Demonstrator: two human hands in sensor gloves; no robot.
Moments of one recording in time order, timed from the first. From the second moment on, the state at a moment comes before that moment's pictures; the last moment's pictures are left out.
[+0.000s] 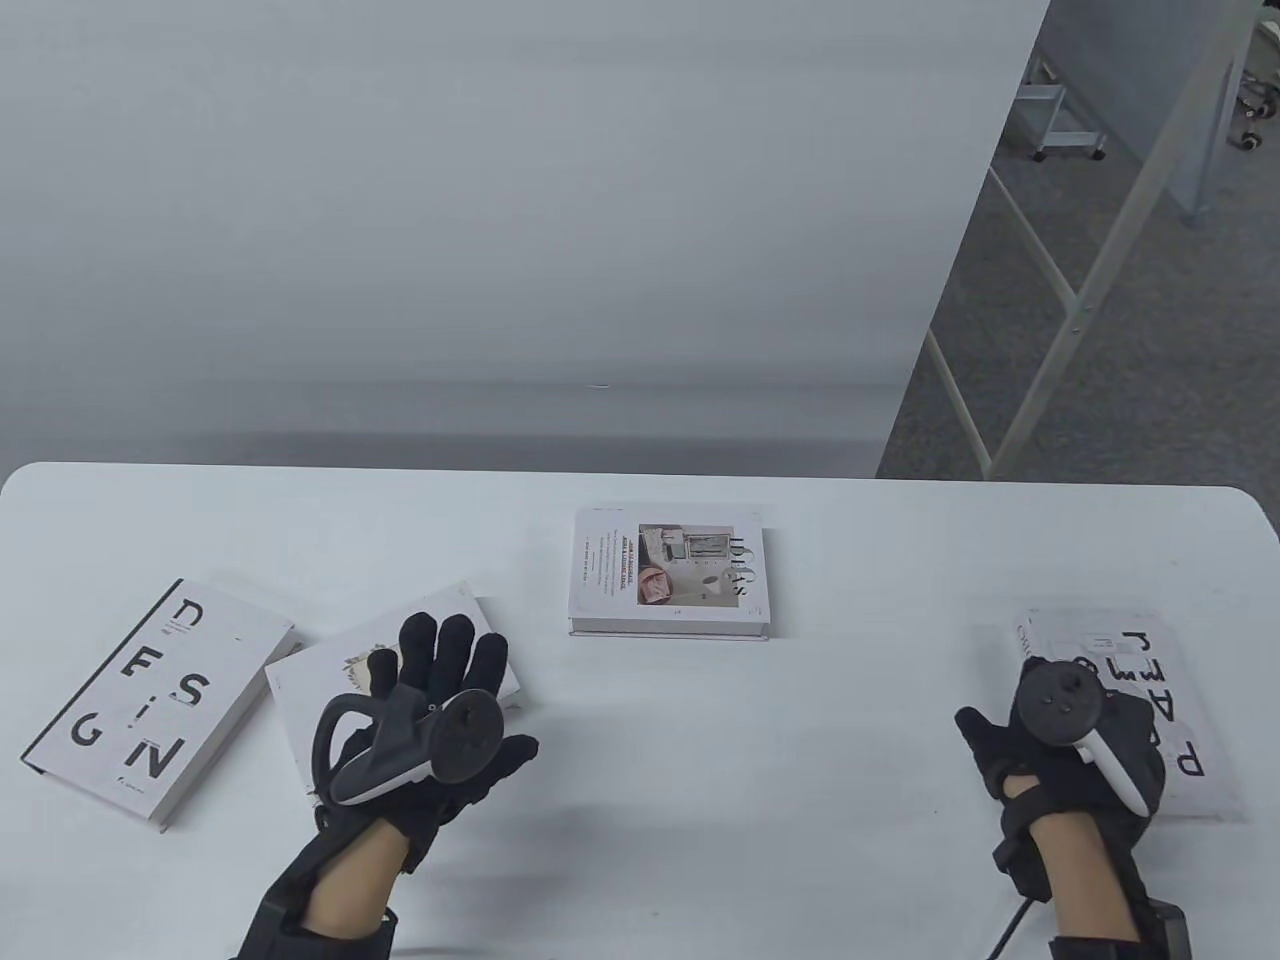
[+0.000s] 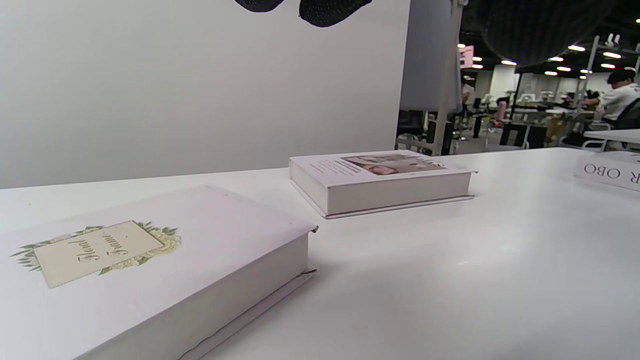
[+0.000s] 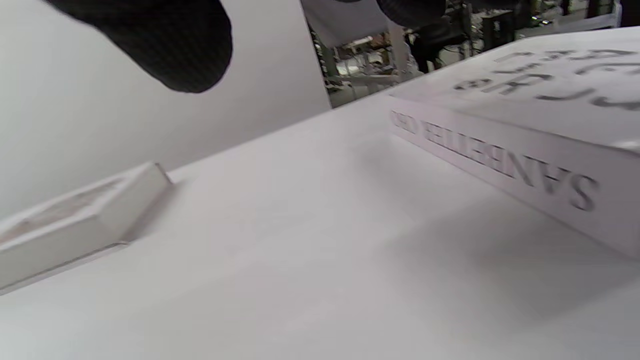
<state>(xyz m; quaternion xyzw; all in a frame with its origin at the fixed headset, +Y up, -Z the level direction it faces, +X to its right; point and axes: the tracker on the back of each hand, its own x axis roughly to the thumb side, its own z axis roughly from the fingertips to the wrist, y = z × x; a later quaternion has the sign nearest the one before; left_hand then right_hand) -0.193 -0.688 -0.319 -0.03 -0.16 -0.02 0.99 0.364 -0.741 -0.343 -0.15 0.09 0.97 0.16</state>
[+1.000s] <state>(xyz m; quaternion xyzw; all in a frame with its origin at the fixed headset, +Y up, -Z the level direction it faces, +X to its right) -0.196 -0.688 -0.319 -0.03 -0.16 -0.01 0.99 0.430 -0.775 -0.344 -0.26 0.11 0.94 0.17</state>
